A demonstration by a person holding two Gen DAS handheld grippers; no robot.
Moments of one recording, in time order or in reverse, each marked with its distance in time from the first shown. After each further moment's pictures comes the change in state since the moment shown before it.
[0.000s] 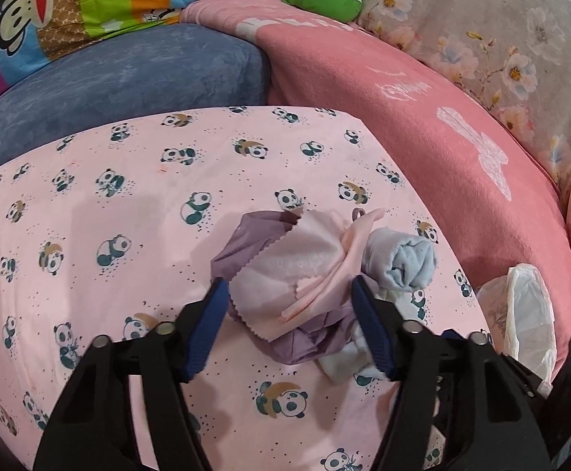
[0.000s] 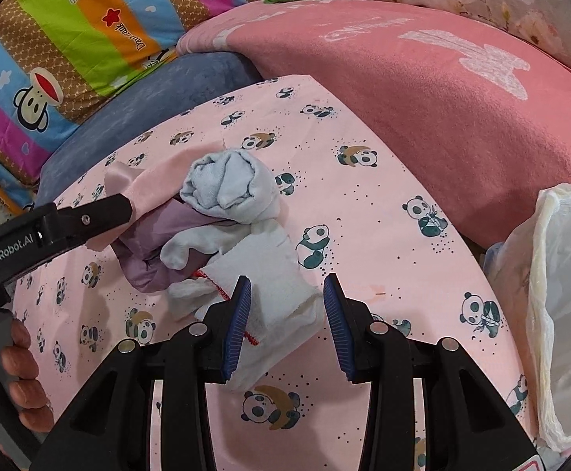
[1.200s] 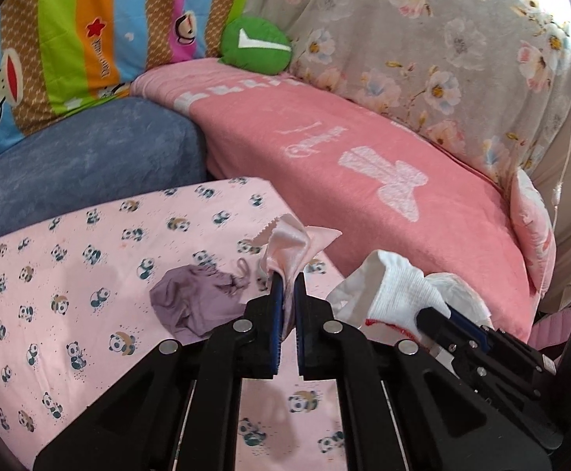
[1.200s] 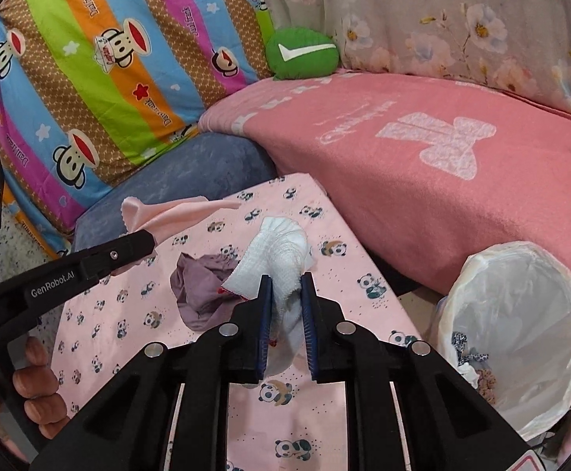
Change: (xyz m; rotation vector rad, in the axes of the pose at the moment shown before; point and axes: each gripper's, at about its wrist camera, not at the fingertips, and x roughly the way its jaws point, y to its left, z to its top) left arm -0.102 -0.087 0.007 0.140 -0.174 -0.114; right arm -0.150 -0.028 0.011 0.013 -0.302 0.064
